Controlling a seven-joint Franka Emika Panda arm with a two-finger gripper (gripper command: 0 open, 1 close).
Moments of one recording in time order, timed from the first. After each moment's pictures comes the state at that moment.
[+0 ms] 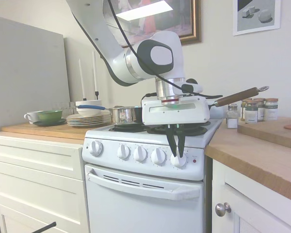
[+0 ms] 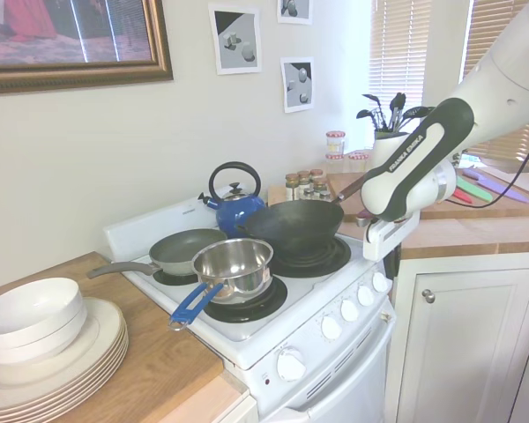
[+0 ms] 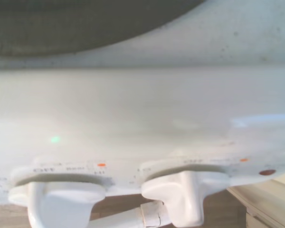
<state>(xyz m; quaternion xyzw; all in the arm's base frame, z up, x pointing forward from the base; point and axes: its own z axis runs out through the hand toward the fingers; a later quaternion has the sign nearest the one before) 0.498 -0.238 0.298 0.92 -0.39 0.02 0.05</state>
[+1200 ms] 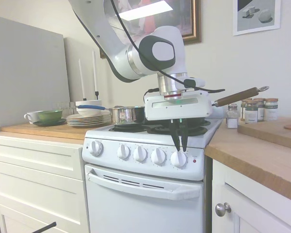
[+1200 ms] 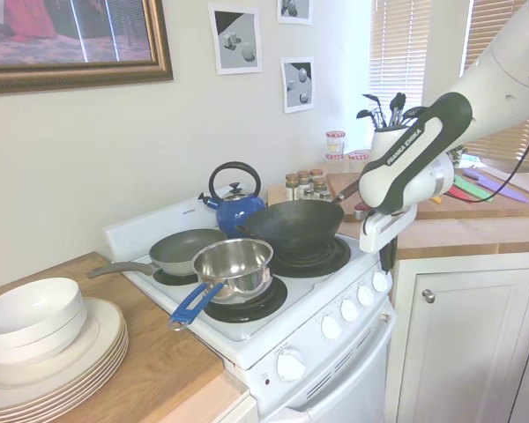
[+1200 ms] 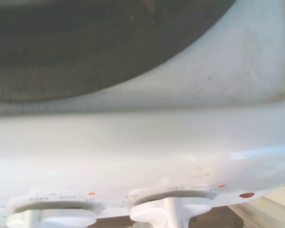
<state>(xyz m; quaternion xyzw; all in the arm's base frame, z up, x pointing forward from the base) 0.507 -0.243 0.314 0.92 -0.40 0.04 0.05</state>
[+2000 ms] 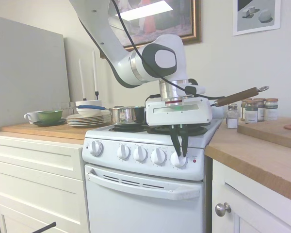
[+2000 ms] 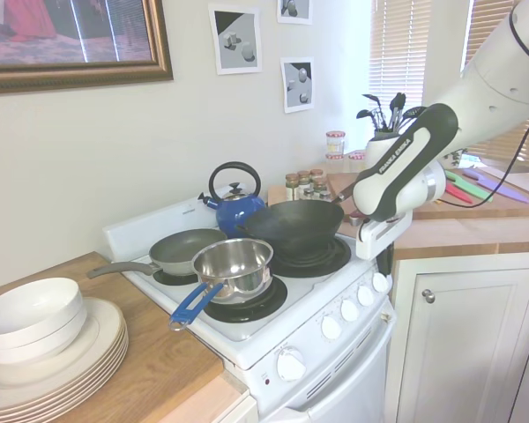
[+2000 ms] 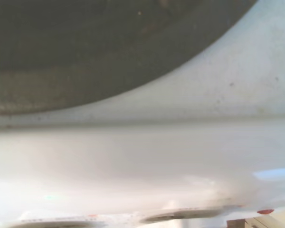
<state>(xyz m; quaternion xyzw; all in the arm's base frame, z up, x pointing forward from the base) 0.517 -0.241 0.295 0.92 -0.39 0.03 0.05</state>
